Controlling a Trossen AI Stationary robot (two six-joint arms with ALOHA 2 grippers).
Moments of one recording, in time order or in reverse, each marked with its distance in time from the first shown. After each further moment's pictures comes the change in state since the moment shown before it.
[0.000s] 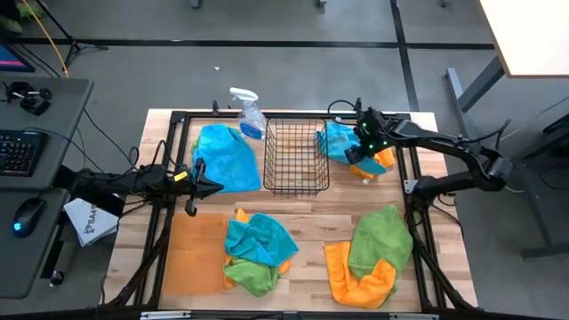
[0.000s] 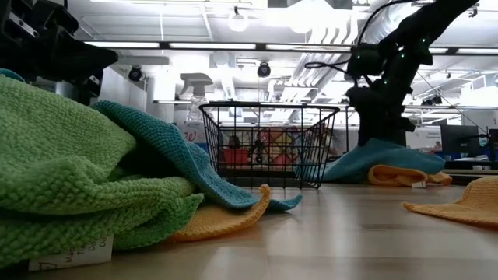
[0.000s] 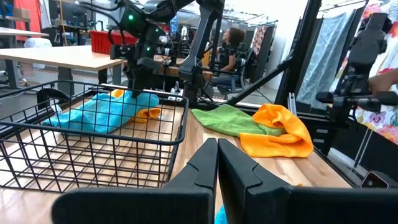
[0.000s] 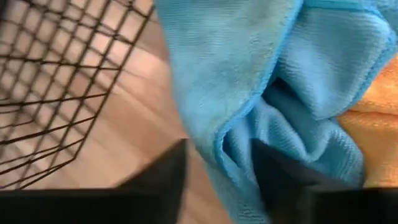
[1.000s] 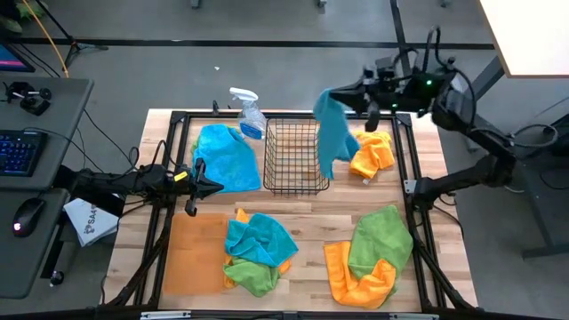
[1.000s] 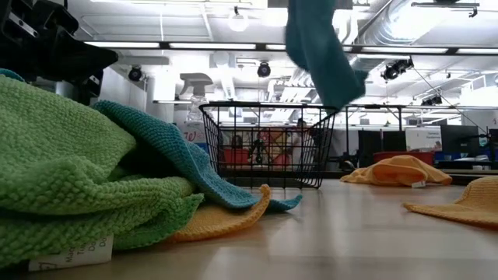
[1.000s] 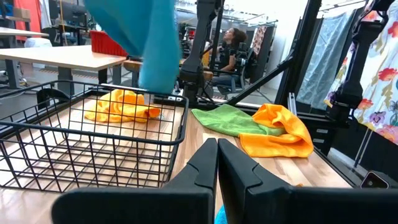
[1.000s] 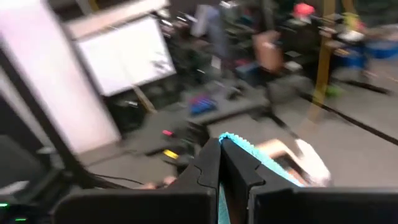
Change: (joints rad) left arm 0.000 0.000 0.000 0.000 0.000 0.000; right arm 0.338 -0.005 0.908 0.251 -0.107 -0.068
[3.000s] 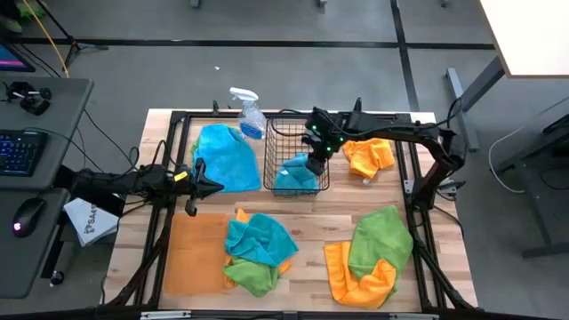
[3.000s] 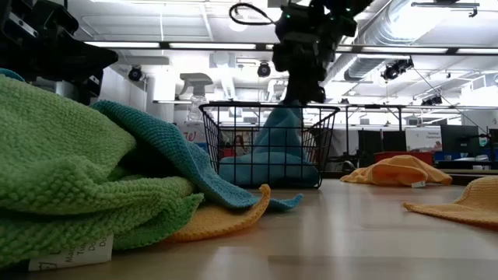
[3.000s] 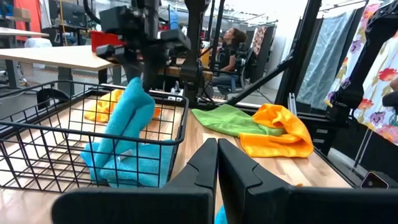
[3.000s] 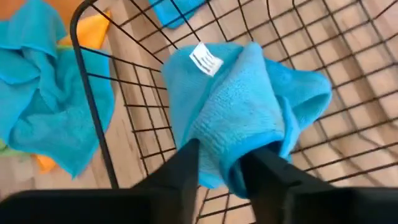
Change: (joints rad) left arm 0.000 0.000 0.000 0.000 0.000 0.000; right arm 0.013 0.433 -0.294 -0.392 -0.006 -0.129
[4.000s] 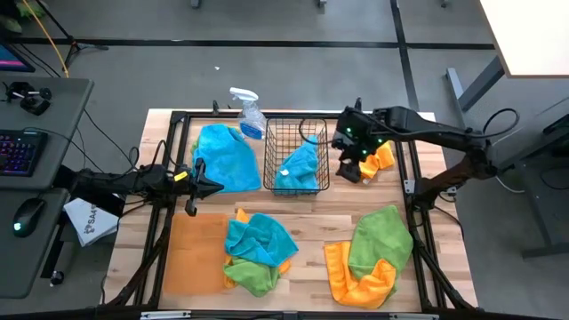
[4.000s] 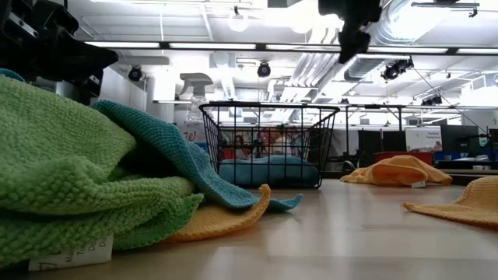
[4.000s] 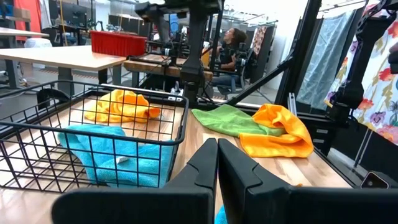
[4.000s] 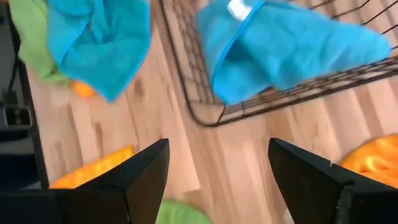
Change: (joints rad) left arm 0.000 0.000 0.000 0.000 0.000 0.000; right arm 0.100 -0.283 0.097 -0.431 0.071 -0.046
